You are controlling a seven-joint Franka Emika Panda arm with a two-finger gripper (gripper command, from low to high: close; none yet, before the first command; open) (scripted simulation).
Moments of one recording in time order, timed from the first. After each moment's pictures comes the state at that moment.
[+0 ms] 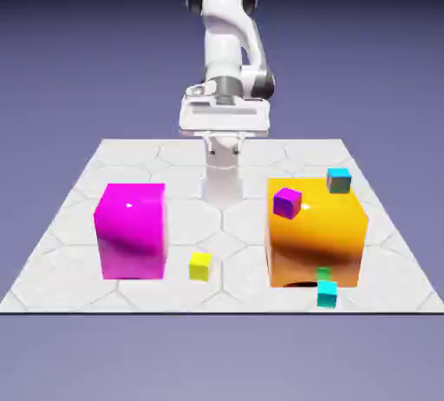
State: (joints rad) arm 0.02 -0.53 0.00 -2.77 0.01 2.99 0.76
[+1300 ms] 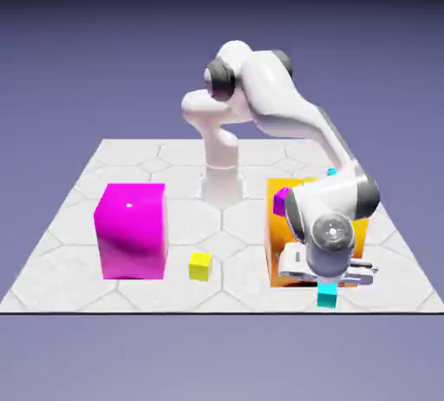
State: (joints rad) arm 0.21 0.89 0.14 -1.36 0.23 1.62 1.22
